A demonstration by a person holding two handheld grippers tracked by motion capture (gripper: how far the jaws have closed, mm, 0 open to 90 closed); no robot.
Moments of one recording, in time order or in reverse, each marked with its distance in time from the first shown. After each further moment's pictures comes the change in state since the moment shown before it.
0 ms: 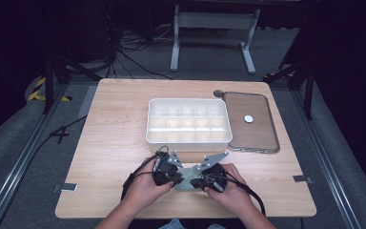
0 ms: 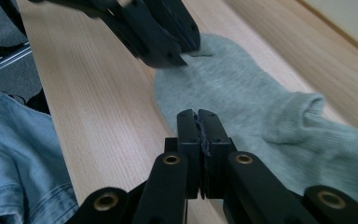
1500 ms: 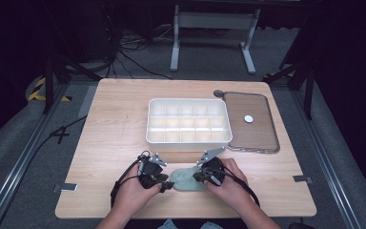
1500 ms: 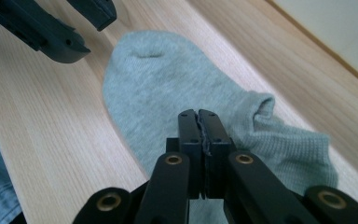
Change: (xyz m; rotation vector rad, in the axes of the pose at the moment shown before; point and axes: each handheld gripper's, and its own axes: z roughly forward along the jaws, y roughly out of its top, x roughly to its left) left arm 0.011 -0.039 -0.010 -0.074 -0.036 -0.263; right arm -0.014 0.007 0.004 0.051 -0.105 0.041
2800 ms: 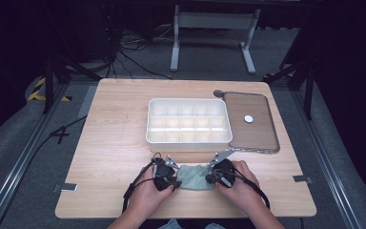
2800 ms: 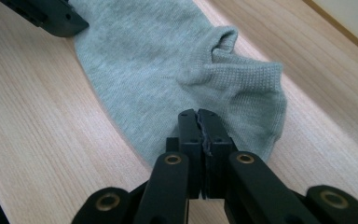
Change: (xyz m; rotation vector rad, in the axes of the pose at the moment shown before) left arm -0.018 0.012 0.027 0.038 0.084 0.025; right arm -0.015 -0.025 -0.011 0.074 -0.062 0.035
